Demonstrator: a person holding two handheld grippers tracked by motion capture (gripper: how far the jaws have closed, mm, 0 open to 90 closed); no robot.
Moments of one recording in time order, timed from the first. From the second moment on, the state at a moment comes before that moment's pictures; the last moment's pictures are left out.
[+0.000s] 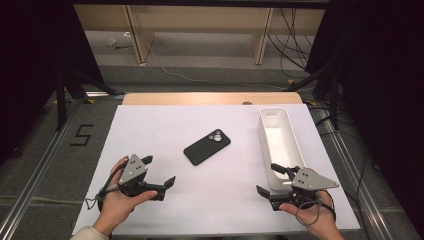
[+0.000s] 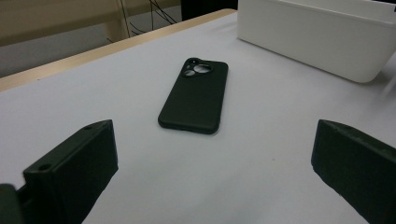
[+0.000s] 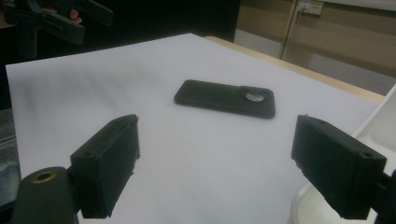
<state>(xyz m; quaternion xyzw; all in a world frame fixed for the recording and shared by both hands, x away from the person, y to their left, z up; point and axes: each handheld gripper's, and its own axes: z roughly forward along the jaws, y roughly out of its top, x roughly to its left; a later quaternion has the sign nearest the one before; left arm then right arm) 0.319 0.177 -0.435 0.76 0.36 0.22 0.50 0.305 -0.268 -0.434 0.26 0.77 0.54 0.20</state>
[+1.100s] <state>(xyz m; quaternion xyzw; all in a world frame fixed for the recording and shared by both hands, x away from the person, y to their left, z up) 0.367 0.162 -0.436 0.75 0.42 0.27 0.43 0.306 -0.263 -0.436 0.25 0.78 0.54 0.20</state>
